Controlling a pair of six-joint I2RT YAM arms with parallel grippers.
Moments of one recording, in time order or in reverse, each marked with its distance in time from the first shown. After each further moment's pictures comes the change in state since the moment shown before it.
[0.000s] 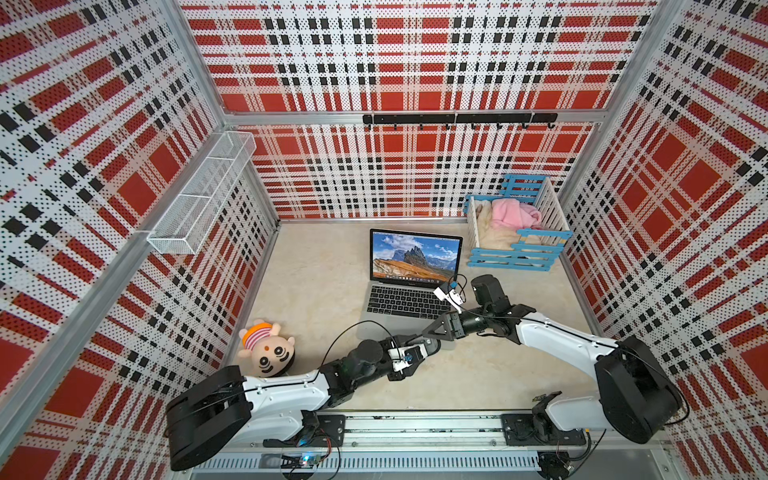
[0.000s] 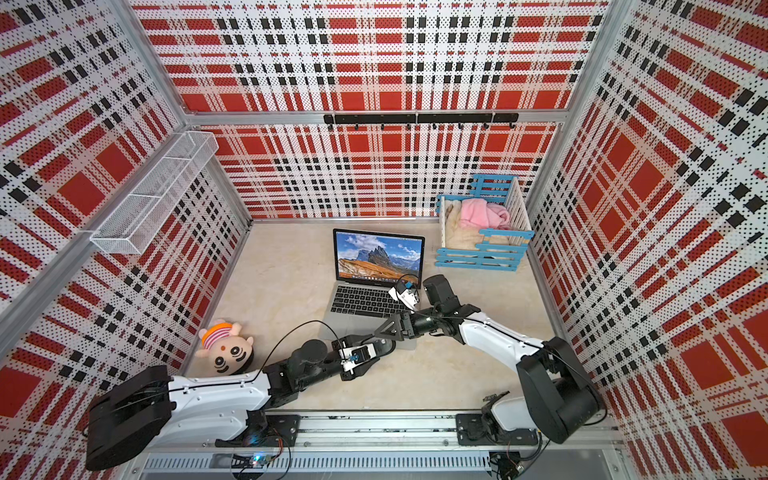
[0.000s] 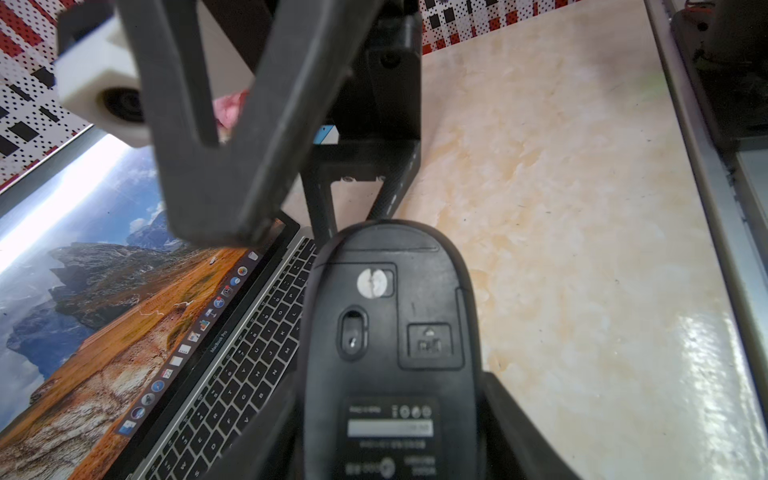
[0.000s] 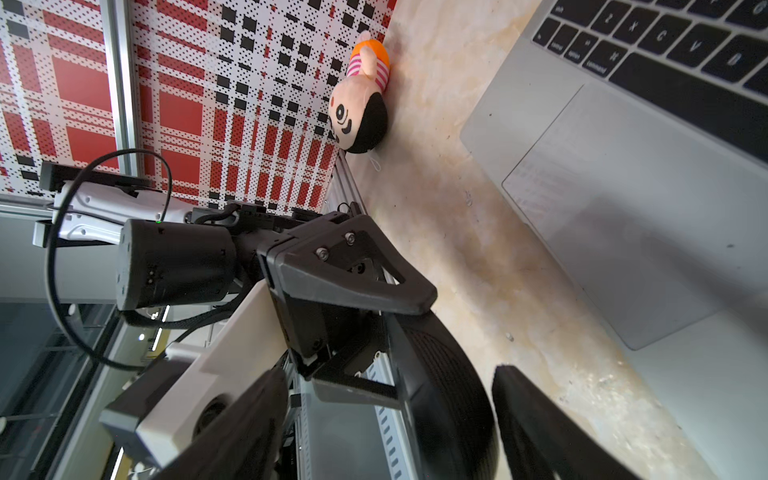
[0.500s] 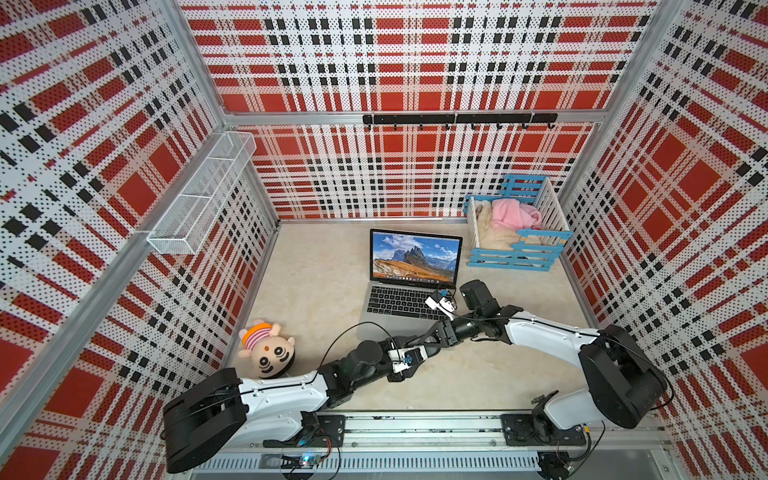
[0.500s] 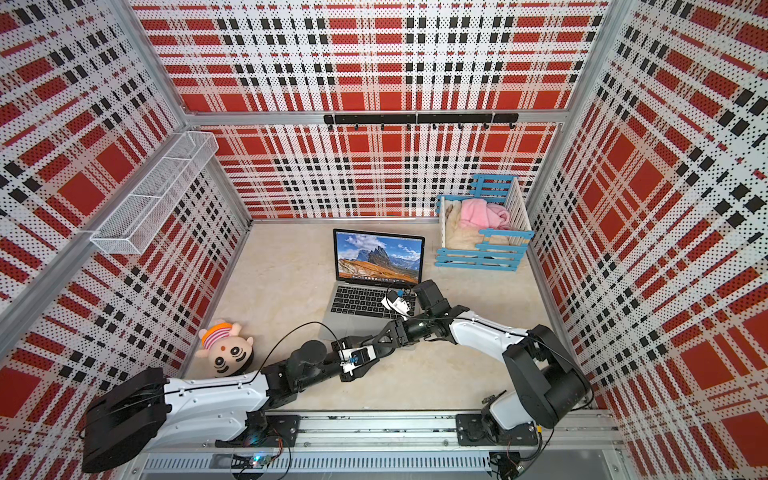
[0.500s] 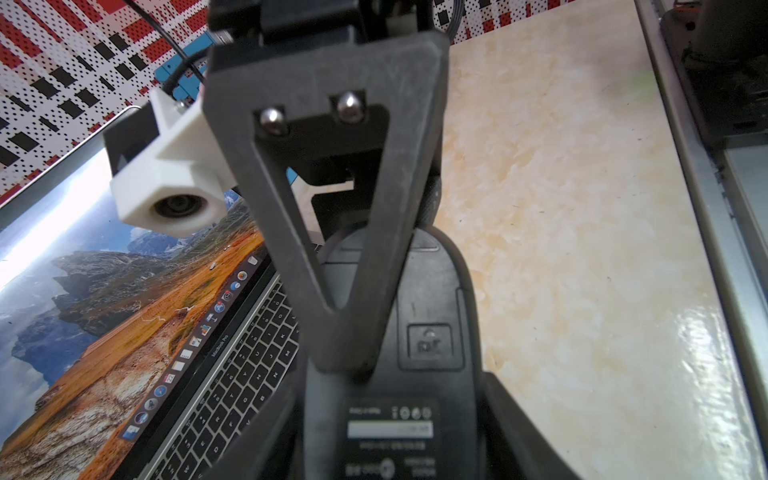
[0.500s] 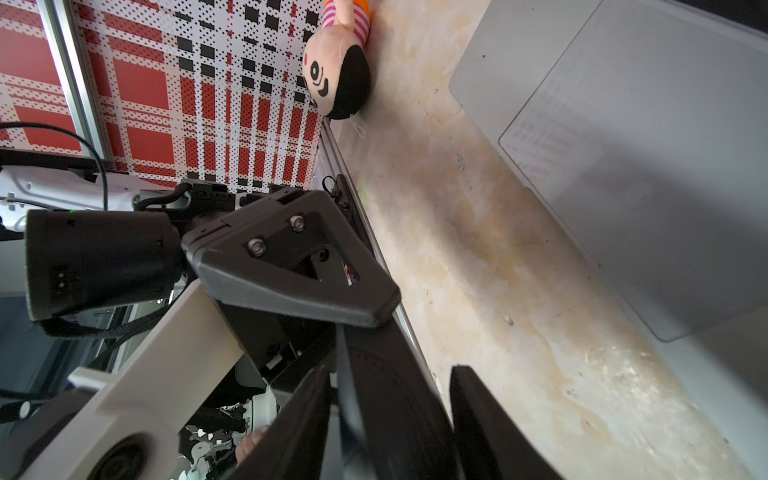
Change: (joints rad) left arm -0.009 -0.021 0.002 -0.019 -0.001 0.015; right arm 0.055 0.069 0.008 -0.008 0.015 0.000
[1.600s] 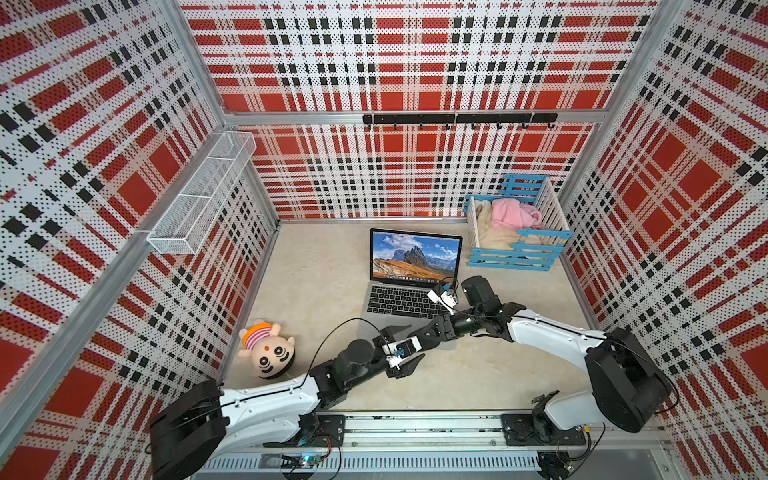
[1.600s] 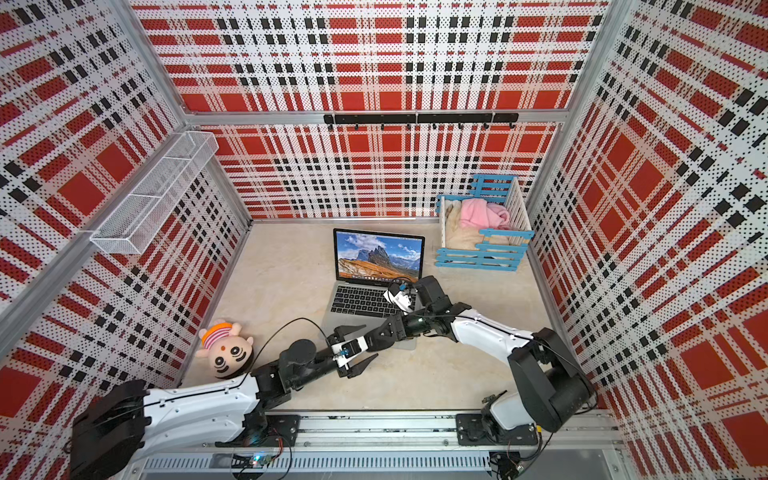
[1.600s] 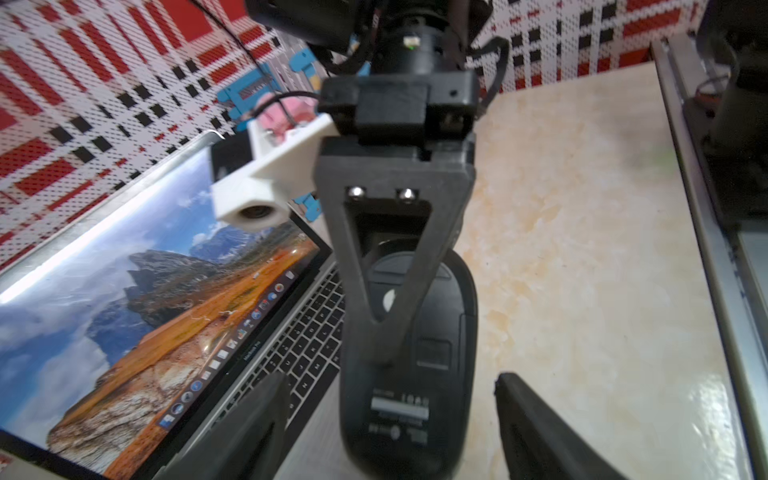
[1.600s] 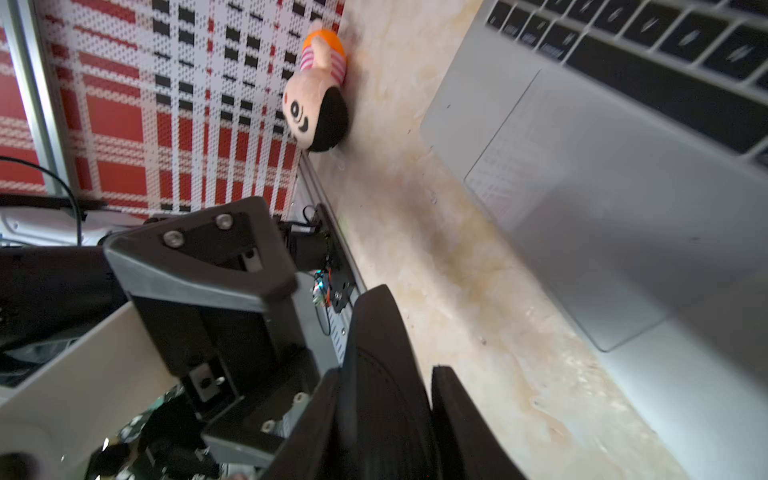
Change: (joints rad) left arm 0.051 -0.186 -0.013 0.004 -0.025 -0.111; right arm -0.044 -0.071 0.045 -0.070 0.164 -0.003
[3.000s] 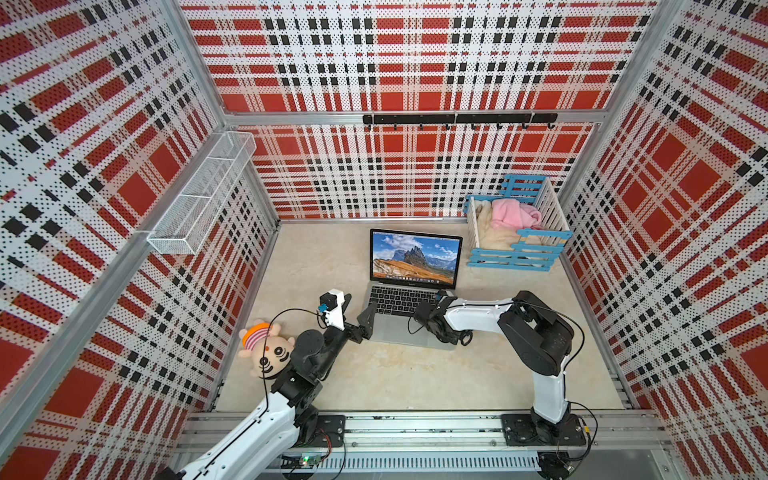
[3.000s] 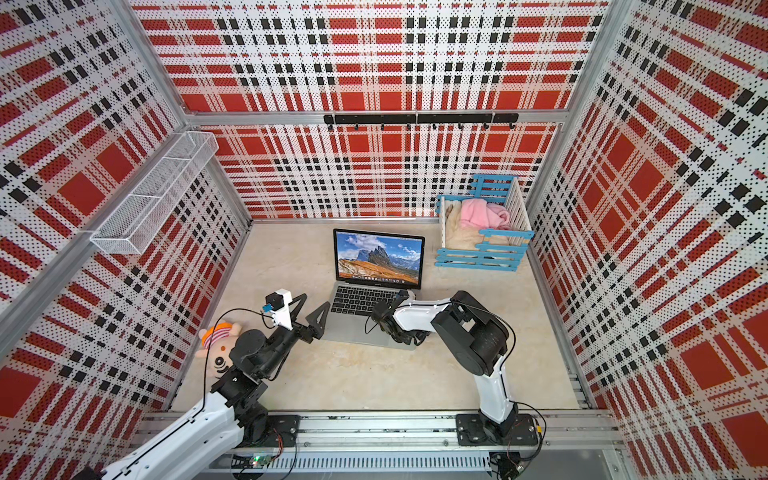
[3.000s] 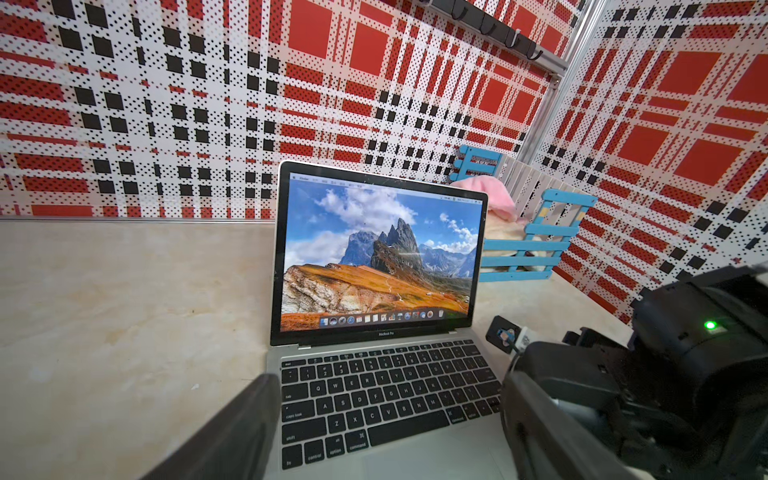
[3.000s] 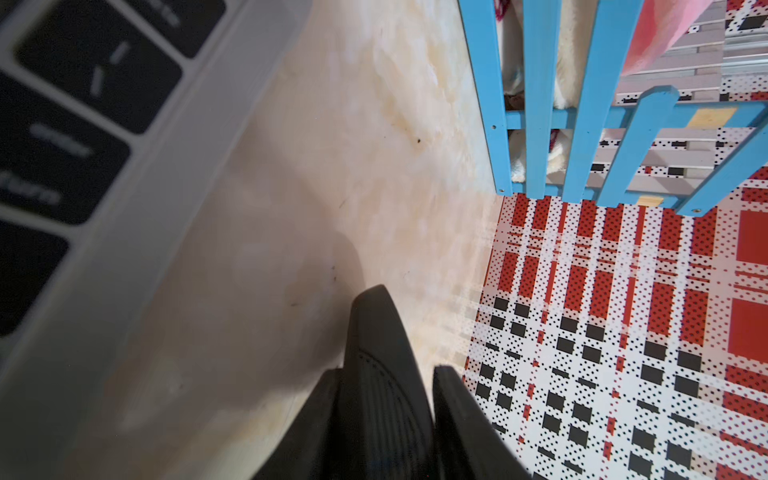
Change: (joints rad) left arm 0.463 -0.341 -0.047 -0.127 -0.024 -0.625; right arm 0.290 0.570 0.362 -0.734 1.843 -0.139
